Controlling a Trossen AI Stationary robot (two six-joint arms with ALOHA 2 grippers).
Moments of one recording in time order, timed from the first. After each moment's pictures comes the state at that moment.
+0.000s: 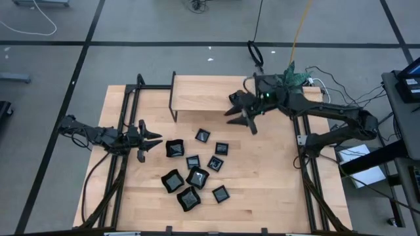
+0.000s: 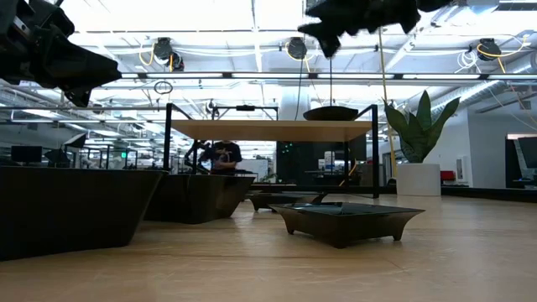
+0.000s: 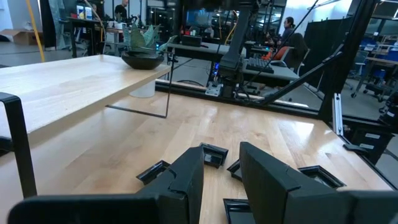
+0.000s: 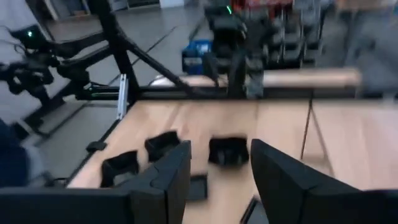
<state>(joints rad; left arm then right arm) -0.35 0.03 0.06 -0.05 -0.47 -0.16 -0.35 1.28 1.01 -0.01 -0.61 -0.03</state>
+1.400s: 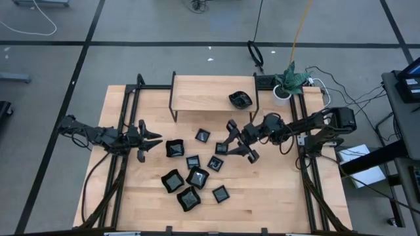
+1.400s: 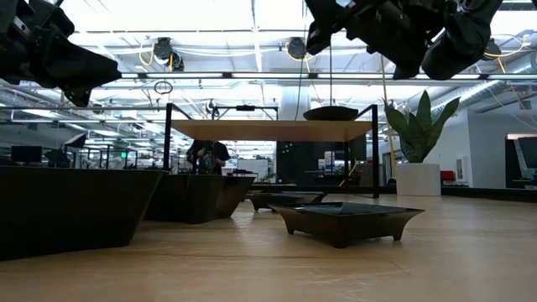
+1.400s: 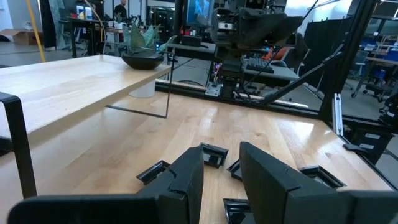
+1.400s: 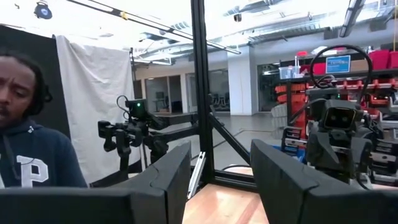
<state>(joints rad) -0.35 0.03 0.06 -0.05 -0.47 -0.16 -0.07 1.57 0.59 1.34 -0.60 0.26</state>
